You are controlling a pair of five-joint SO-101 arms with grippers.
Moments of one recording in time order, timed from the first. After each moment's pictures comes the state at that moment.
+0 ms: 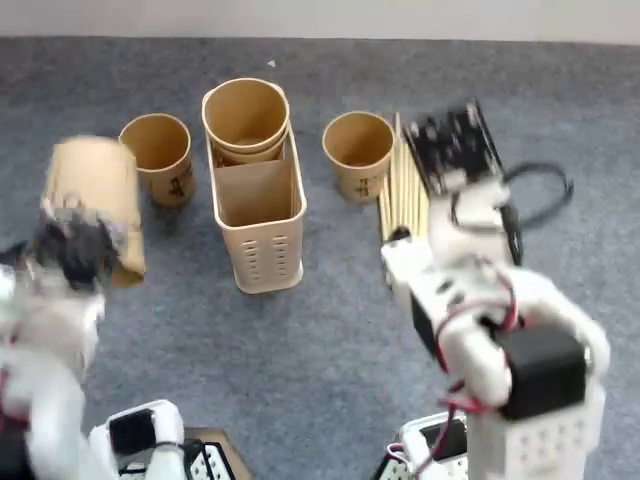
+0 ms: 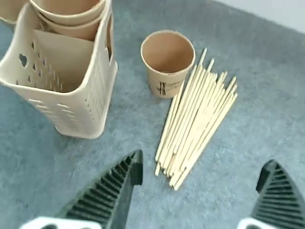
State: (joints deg) left arm -23.0 -52.3 -1.7 99.2 -27.9; right arm -20.5 -49.8 5.6 89.8 8.0
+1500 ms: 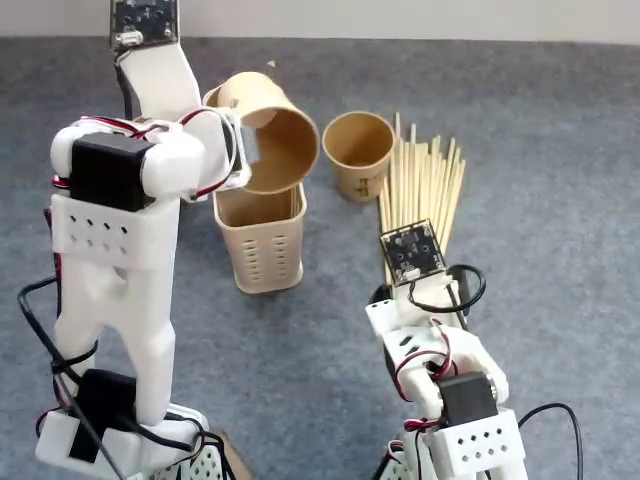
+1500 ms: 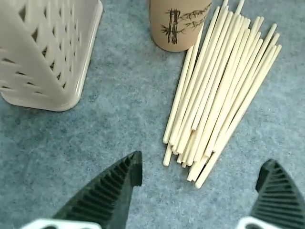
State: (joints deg) left arm 7.1 -10.0 -31.0 101.1 26.9; right arm -20.1 -80.2 73.1 55.0 8.0
